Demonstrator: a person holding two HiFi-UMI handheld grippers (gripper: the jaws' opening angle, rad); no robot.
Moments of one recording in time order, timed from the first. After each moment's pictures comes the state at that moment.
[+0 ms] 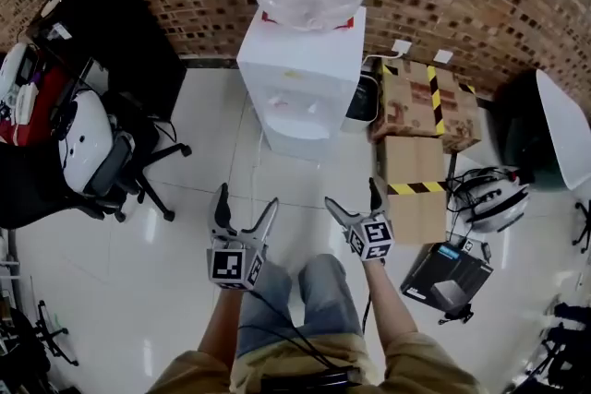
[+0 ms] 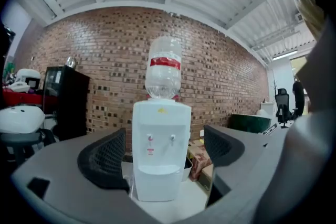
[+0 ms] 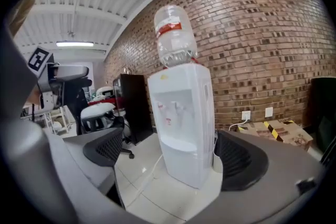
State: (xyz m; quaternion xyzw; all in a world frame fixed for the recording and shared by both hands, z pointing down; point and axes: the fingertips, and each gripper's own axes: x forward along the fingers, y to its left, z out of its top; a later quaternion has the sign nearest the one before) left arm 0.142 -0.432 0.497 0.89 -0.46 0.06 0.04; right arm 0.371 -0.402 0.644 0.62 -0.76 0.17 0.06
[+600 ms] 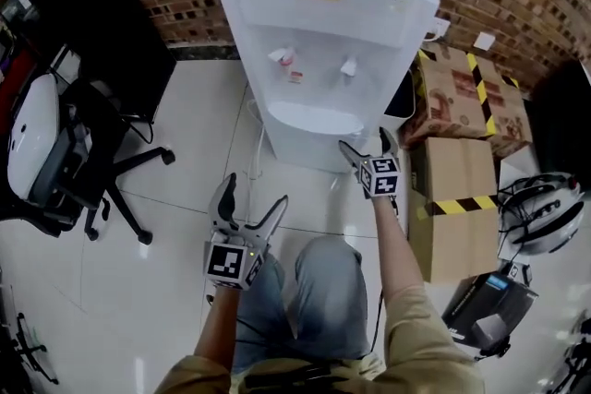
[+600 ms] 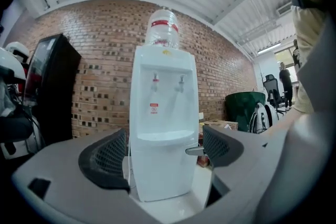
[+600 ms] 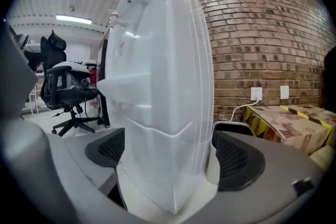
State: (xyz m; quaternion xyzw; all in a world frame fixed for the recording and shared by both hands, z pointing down) left arm 0.148 -0.526 0.773 0.91 -0.41 0.05 0.00; right arm 0.430 -0.643 0.964 0.63 -0.75 0.13 0.11
